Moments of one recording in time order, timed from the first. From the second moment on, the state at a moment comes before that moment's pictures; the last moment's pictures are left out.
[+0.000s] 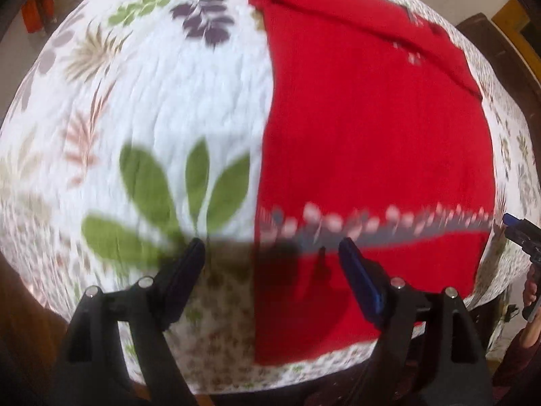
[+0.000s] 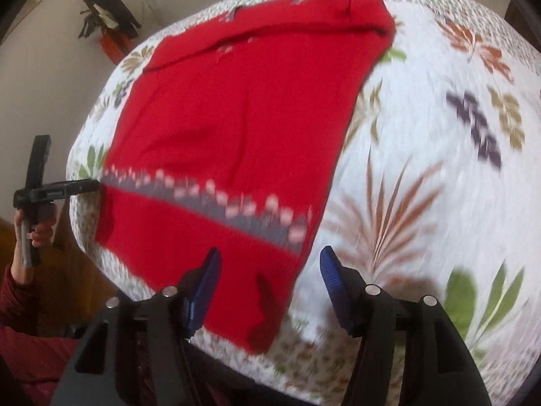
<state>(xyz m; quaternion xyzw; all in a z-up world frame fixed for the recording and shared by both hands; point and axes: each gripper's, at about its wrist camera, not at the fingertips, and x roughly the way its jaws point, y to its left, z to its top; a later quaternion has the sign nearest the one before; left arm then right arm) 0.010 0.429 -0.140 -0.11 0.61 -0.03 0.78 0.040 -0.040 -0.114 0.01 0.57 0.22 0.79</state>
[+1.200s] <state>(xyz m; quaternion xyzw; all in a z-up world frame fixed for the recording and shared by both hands) -0.040 0.355 -0.183 -0.14 0.61 -0.06 0.78 -0.006 -0.031 -0.176 0.07 0.59 0.24 0.76</state>
